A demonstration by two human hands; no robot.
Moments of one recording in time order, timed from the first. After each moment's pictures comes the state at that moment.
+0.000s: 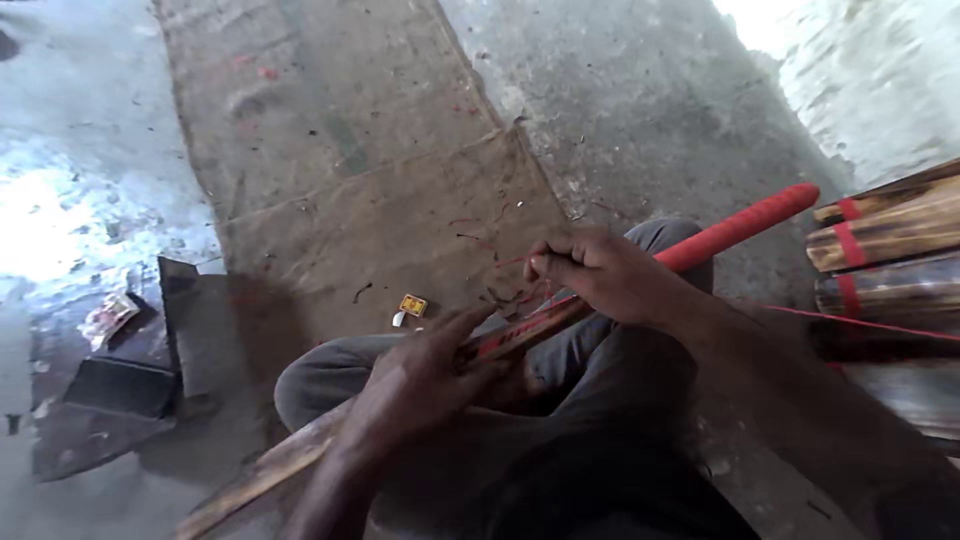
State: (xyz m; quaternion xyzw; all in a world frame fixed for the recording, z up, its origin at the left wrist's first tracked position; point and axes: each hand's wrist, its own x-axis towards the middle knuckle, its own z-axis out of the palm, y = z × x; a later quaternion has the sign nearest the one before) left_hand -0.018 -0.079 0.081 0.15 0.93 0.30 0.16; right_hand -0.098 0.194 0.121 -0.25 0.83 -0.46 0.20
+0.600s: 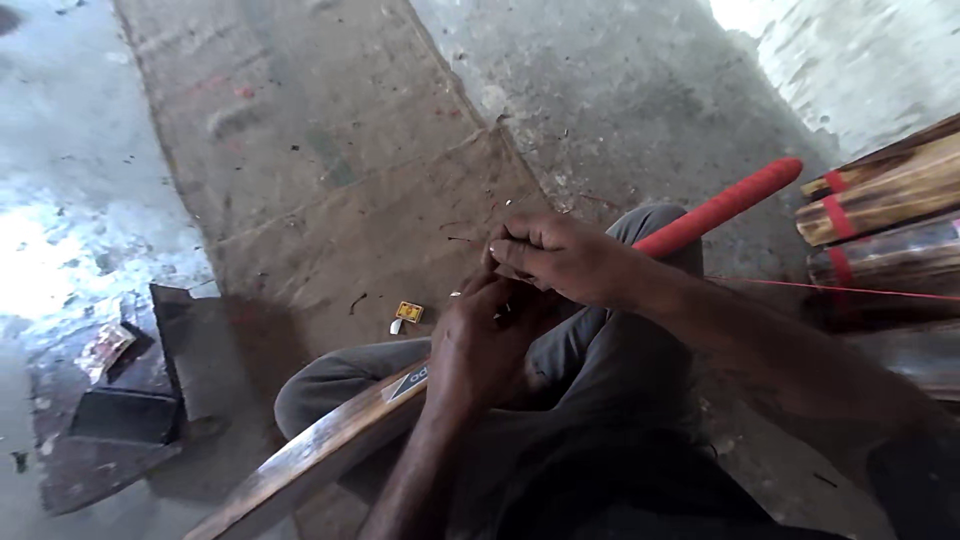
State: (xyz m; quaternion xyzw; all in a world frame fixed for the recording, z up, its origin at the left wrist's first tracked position) left_hand -0.037 -0.005 0.087 0.10 0.89 0.45 0.03; right_hand -0.109 0.171 0.126 -0.22 0.78 -0.54 0.24
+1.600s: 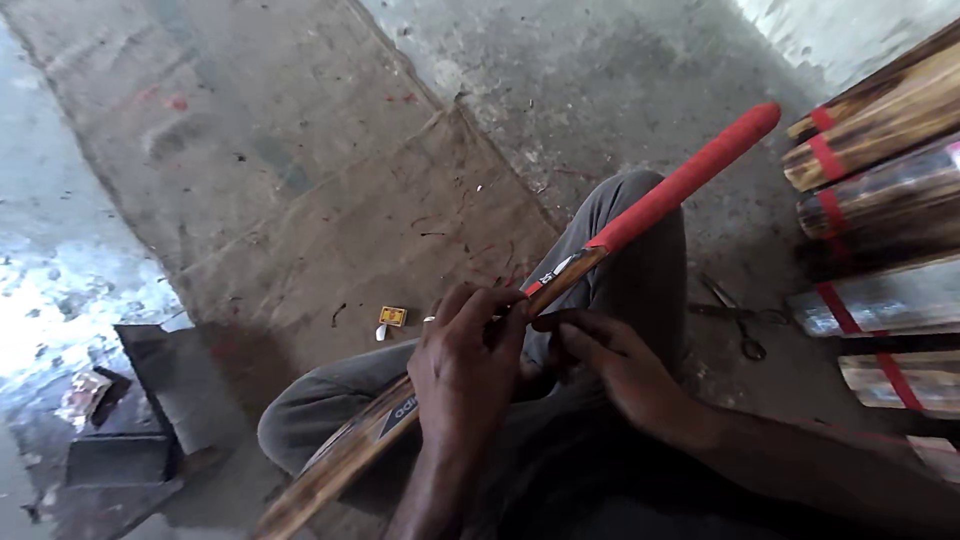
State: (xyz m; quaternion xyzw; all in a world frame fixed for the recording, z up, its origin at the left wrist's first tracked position) left_hand -0.013 0.013 0.084 0.10 0.93 0.35 0.00; right_hand 0.045 0.201 0.061 0.09 0.64 -0.74 0.17
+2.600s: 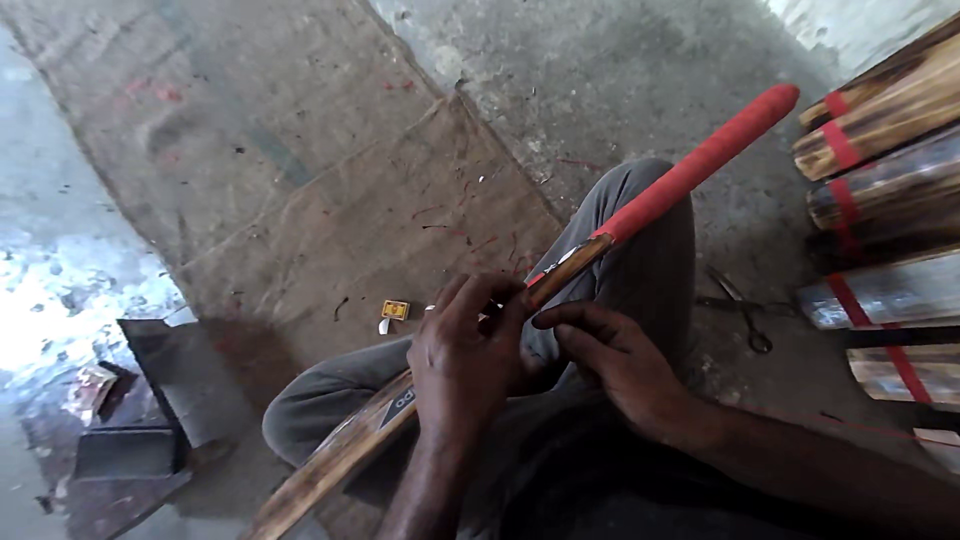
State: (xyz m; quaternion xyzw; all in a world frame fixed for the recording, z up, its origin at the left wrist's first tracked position) left_hand -0.021 0.009 0.083 0.09 0.91 0.40 0.02; right_hand 0.049 0.190 0.066 0.11 0.62 -0.76 0.15
